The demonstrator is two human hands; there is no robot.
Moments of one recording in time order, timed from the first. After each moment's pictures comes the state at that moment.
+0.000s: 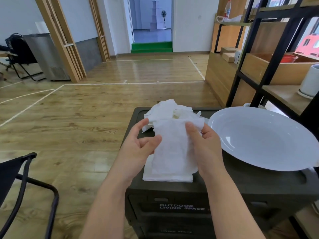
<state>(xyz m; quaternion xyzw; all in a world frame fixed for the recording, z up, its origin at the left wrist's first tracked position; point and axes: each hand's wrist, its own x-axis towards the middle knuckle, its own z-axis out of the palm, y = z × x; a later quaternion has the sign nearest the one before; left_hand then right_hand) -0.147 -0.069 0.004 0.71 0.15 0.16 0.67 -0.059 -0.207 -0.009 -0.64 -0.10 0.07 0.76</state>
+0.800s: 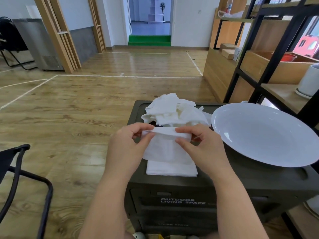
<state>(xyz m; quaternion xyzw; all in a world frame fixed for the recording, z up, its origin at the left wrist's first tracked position) -0.158 -0.052 -0.007 0.83 0.19 0.31 0.43 -0.070 -0.211 -0.013 -0.83 -0.28 -0.02 0.49</state>
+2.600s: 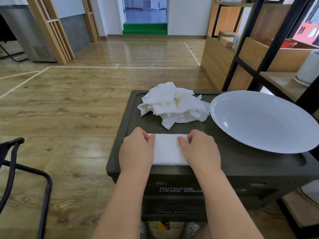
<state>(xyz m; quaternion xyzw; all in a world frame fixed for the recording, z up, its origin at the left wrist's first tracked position) -0.134 -0.073 -0.046 0.88 0.36 0.16 0.27 -0.070 -0.199 -0.048 -0.96 -0.09 0.00 0.27</state>
